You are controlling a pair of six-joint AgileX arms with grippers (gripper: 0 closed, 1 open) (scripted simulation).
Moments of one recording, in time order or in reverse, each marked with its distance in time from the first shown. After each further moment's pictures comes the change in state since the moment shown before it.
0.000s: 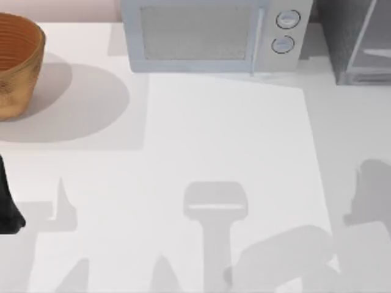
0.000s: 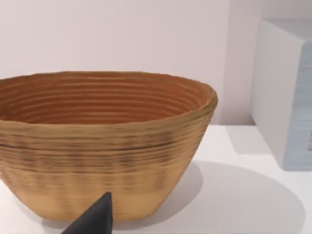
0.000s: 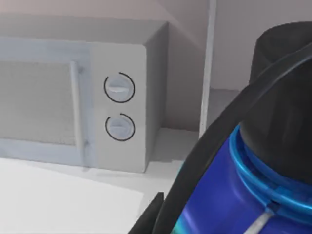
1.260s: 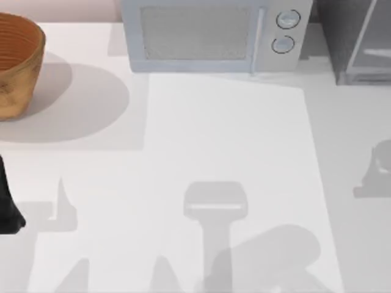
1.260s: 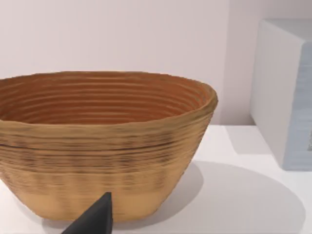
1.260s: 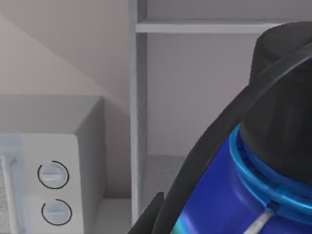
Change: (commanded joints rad) left arm 0.000 0.000 0.000 0.000 0.000 0.000; right arm -0.122 0.057 0.185 -0.008 0.020 0.027
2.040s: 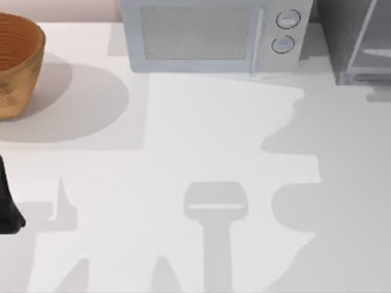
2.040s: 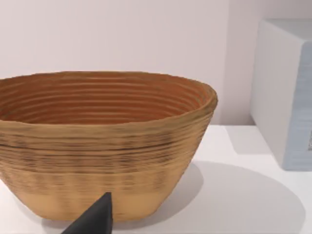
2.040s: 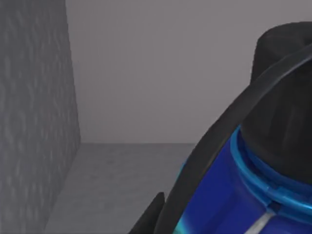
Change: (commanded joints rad) left arm 0.000 0.000 0.000 0.000 0.000 0.000; right arm -0.183 1.447 0.611 0.703 -0.157 0.003
